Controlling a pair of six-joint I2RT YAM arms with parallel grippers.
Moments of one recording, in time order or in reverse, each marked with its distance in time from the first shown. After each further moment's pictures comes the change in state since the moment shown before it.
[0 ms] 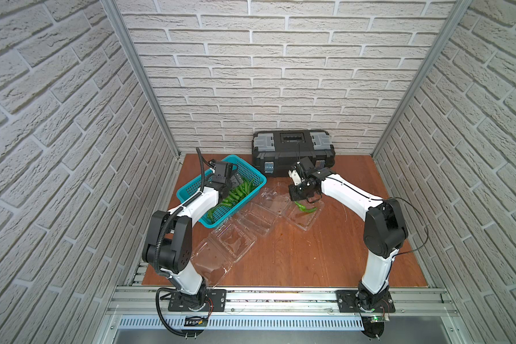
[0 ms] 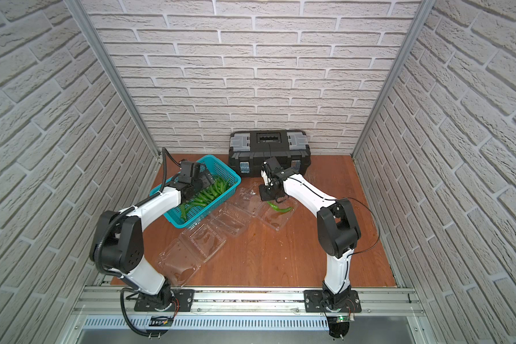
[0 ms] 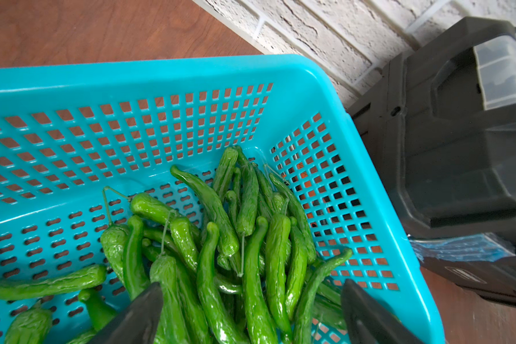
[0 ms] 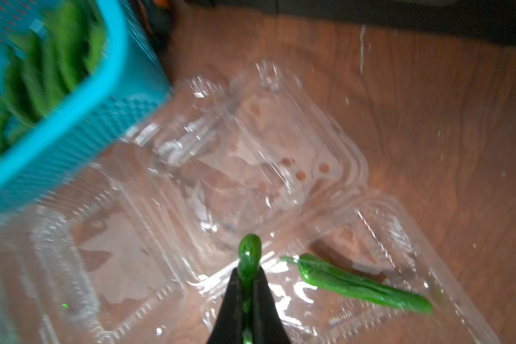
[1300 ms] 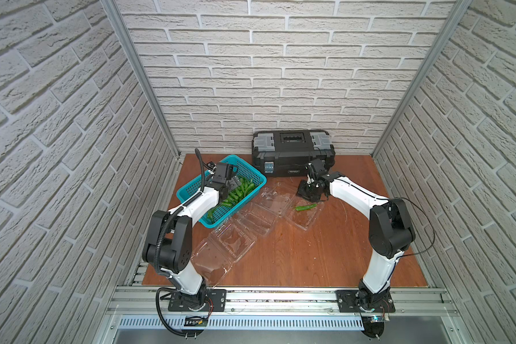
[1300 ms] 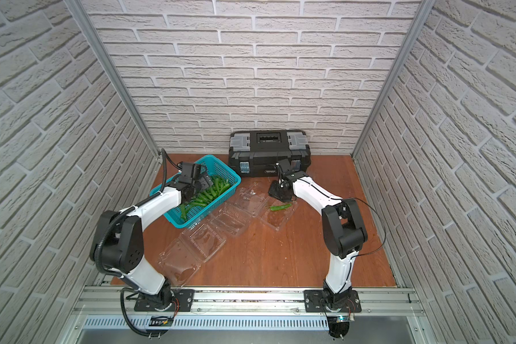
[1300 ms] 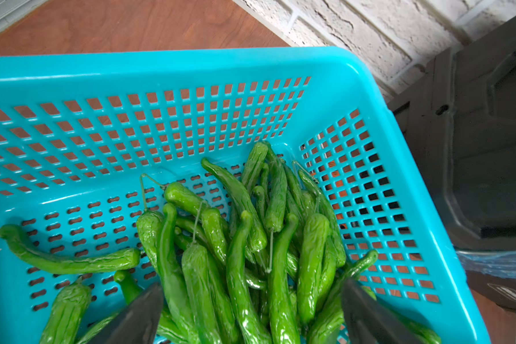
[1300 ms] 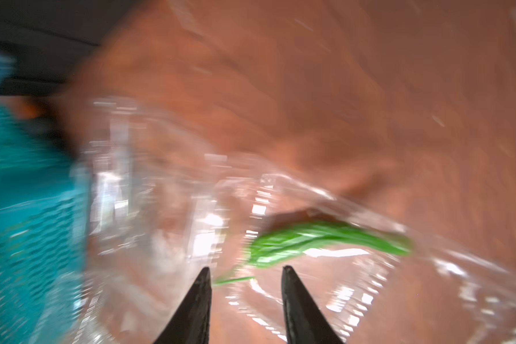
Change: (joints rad) left arm -0.005 0.002 -0.001 -0.061 -0.066 -0.029; right arm -0.146 -0.031 -0.305 0.060 0.046 0.543
